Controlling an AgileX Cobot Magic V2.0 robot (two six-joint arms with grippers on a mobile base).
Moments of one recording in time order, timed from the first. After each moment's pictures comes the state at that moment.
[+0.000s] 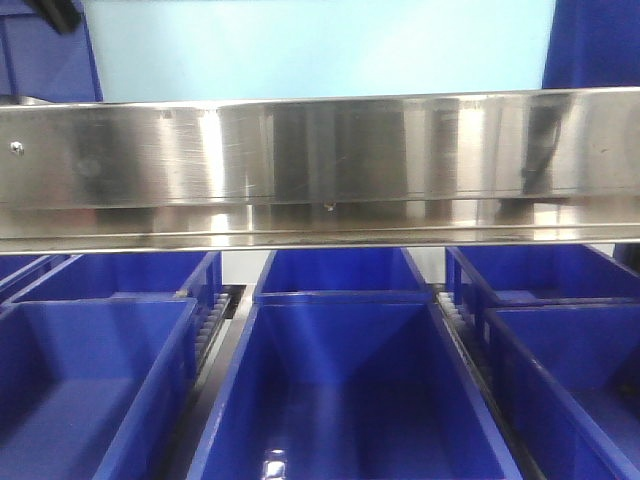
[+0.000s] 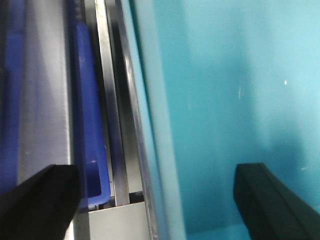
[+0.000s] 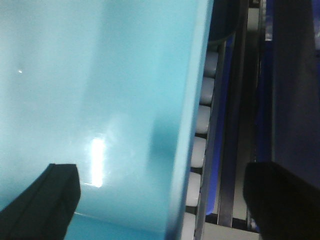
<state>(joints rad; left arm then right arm) -0.32 1.71 -1.68 0.08 1.02 -0.21 0.31 1.62 -1.60 0.15 0.96 0.09</state>
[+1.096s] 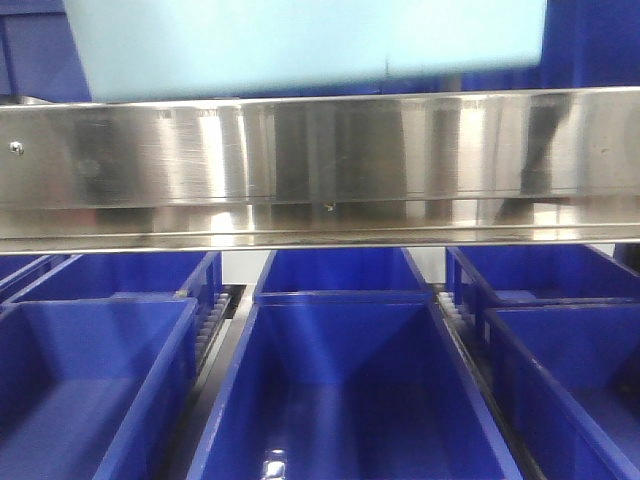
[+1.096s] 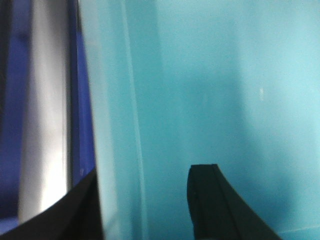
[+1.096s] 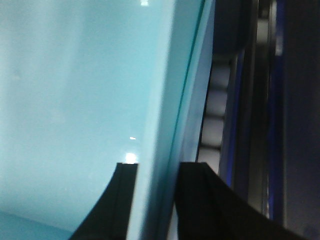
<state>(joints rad) -0.32 1.68 -1.78 0.06 1.05 -0.25 0.32 1.54 -1.59 0.17 0.88 0.10</state>
